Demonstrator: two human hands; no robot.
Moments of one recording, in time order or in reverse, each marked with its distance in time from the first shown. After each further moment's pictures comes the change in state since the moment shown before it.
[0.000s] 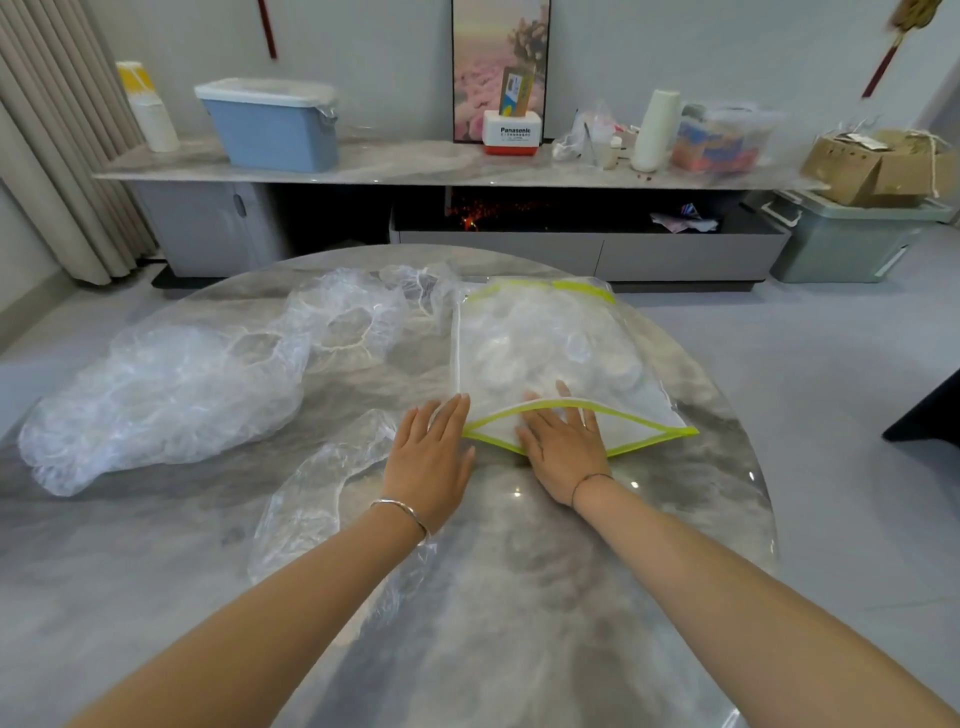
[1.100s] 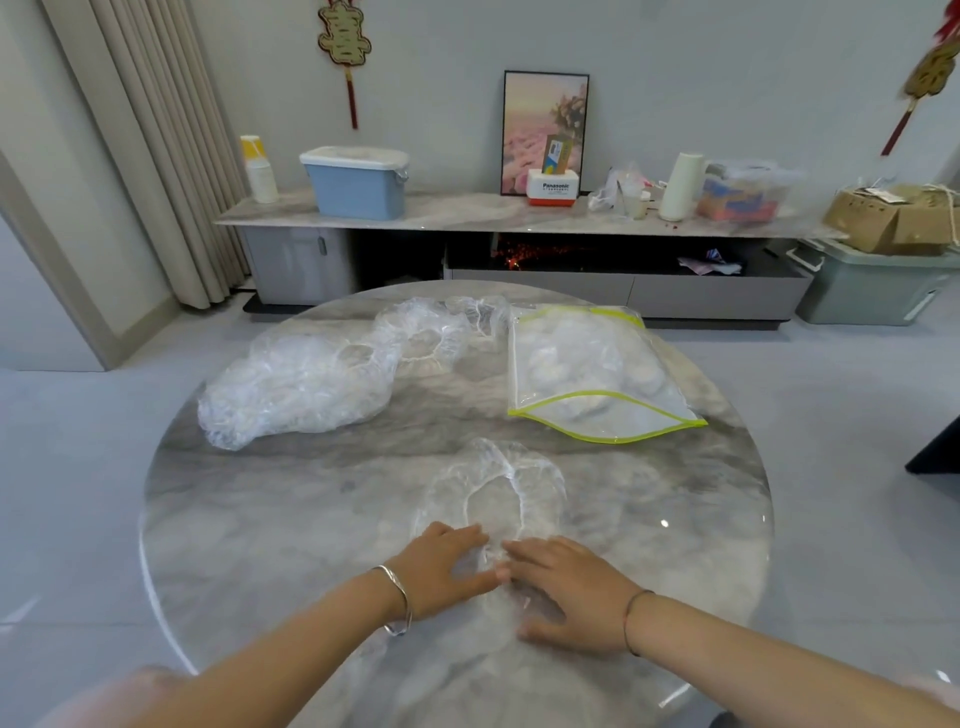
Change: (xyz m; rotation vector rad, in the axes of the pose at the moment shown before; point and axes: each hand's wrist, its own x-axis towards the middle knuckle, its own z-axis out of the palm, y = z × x) left_hand -0.154 -0.011 -0.063 -0.399 -0.607 -0.107; right_hand -0.177 -0.079 -0.041 0.146 -0.319 -0.570
